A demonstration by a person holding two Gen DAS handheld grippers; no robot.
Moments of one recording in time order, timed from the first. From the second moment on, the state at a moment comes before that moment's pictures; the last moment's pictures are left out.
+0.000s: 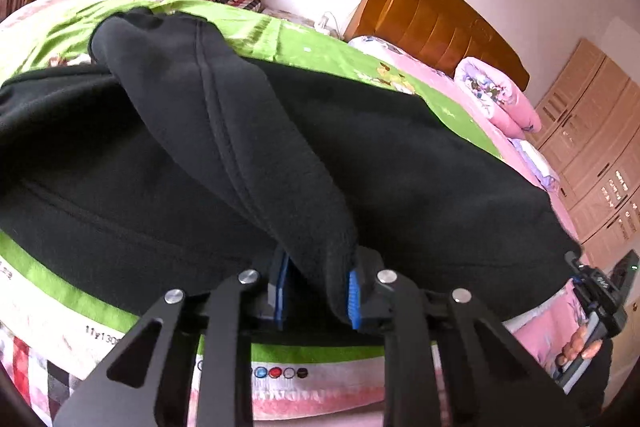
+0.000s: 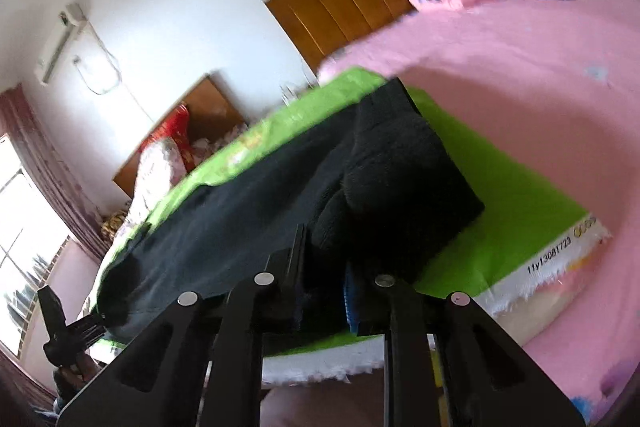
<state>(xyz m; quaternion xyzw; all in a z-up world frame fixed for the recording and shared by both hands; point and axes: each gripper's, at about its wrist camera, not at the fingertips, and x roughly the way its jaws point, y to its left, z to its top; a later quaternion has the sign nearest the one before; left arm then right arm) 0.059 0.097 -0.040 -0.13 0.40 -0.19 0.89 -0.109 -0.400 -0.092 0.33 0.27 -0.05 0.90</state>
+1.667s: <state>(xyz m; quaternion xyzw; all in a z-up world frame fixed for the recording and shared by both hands) 0.062 0.430 -0.066 -0.36 0.34 0.09 0.86 0.196 0.304 -0.061 -0.38 0.36 0.54 0.66</state>
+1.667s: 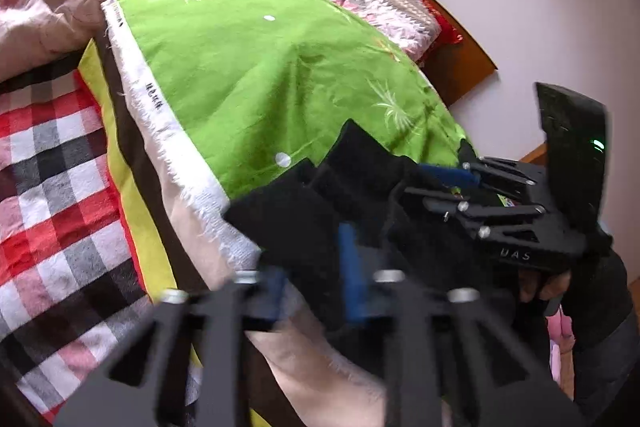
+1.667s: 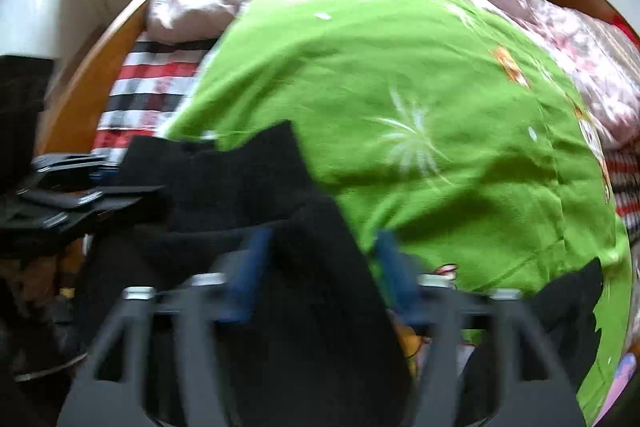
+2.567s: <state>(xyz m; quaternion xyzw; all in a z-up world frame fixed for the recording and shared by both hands) 0.088 0.443 -0.026 -0.24 0.32 0.33 0.86 0.255 0.294 -0.013 -0.19 0.40 0.48 0.76</state>
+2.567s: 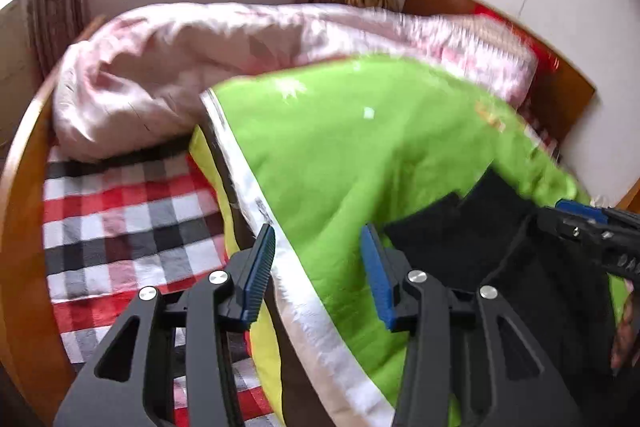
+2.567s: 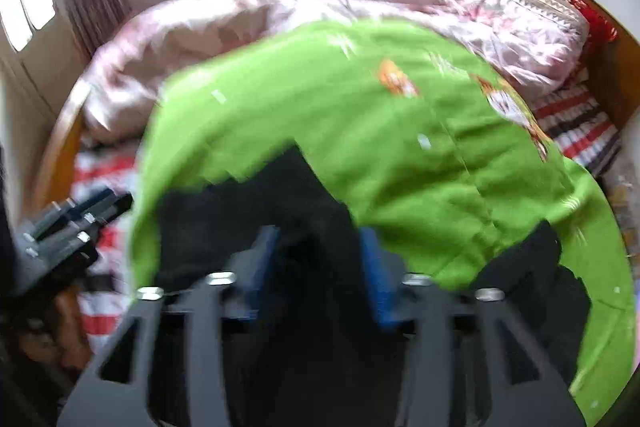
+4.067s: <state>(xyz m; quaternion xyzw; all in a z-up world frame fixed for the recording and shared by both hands) 0.071 0.444 -0.047 -0.39 0.35 0.10 0.85 0.146 0.284 -0.050 -0.13 0.46 0.57 0.67</state>
